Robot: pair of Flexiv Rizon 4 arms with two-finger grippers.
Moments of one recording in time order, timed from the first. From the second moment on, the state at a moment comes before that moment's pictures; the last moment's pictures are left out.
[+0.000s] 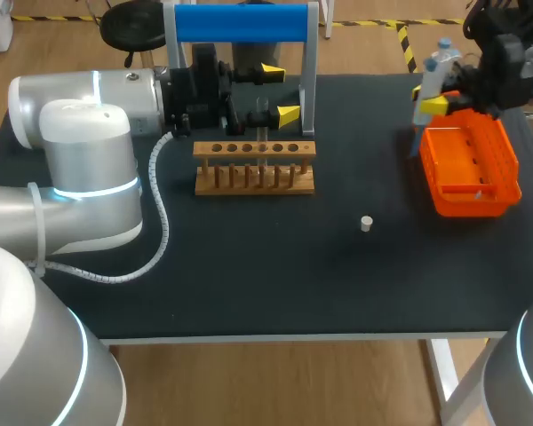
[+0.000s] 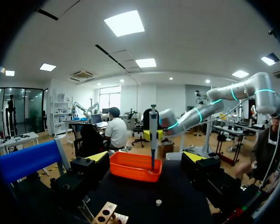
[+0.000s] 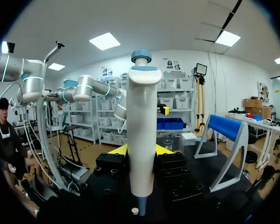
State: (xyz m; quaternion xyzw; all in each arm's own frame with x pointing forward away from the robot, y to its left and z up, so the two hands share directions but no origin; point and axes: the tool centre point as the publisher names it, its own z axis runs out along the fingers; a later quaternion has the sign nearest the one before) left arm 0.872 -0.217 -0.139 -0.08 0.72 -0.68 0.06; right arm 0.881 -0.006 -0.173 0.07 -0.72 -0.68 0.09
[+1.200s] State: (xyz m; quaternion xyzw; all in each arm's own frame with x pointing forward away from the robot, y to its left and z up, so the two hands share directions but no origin) left arm 0.872 -0.217 -0.139 -0.08 0.72 -0.68 0.06; right arm 0.860 0.133 -0.178 0.07 -0.73 -0.67 0.10
